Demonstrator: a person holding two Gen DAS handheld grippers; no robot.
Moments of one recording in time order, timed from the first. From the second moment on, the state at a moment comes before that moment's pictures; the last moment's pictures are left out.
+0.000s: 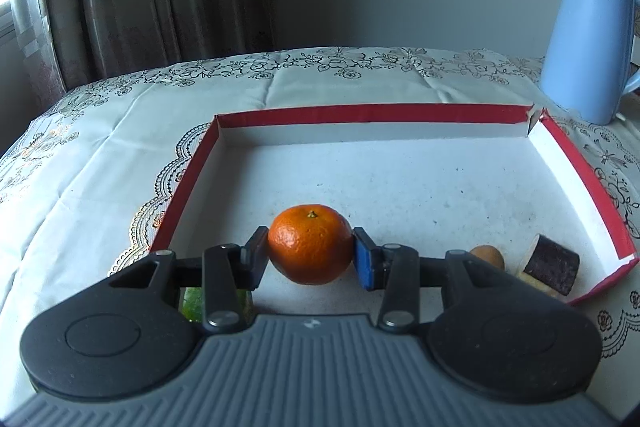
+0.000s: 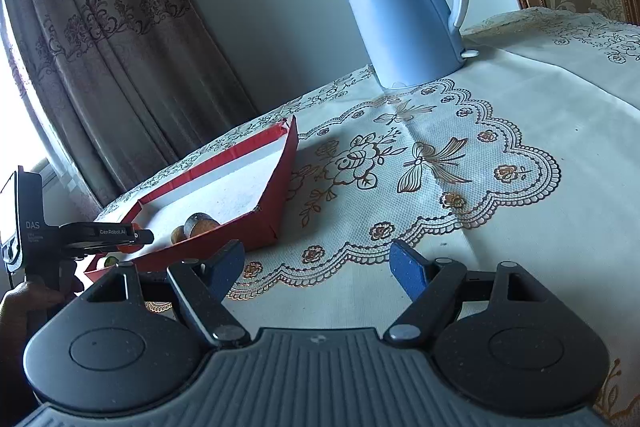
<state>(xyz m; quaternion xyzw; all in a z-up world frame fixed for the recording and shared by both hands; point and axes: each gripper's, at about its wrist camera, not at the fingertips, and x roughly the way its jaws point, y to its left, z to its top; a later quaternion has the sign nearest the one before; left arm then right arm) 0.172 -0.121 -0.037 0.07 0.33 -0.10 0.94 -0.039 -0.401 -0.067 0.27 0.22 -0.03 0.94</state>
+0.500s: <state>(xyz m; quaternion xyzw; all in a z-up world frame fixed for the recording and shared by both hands) 0.137 -0.104 -0.023 0.07 0.29 -0.09 0.95 -0.040 -0.405 -0.069 0.28 0.22 -0.04 0.93</state>
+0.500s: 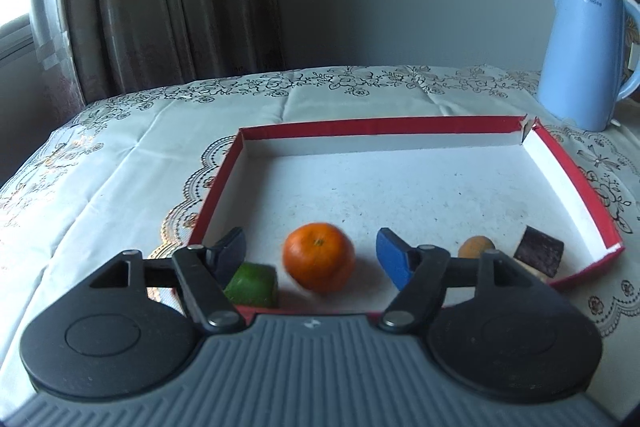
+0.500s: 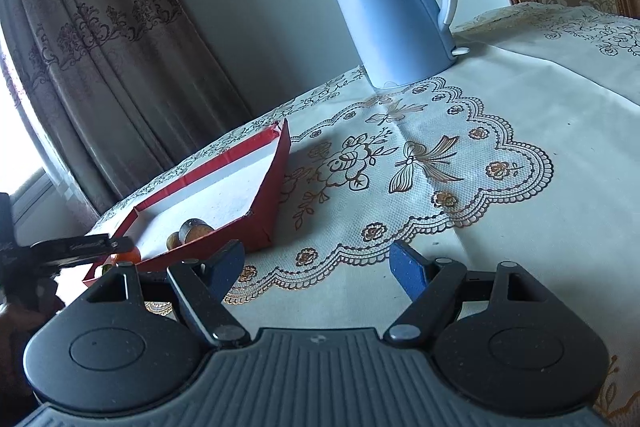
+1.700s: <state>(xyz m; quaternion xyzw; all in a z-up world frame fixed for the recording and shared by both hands) 0.031 0.011 -0.063 0.04 0.34 -0.05 0.94 -0.052 -0.310 -0.050 0.05 0.23 0.05 0.97</state>
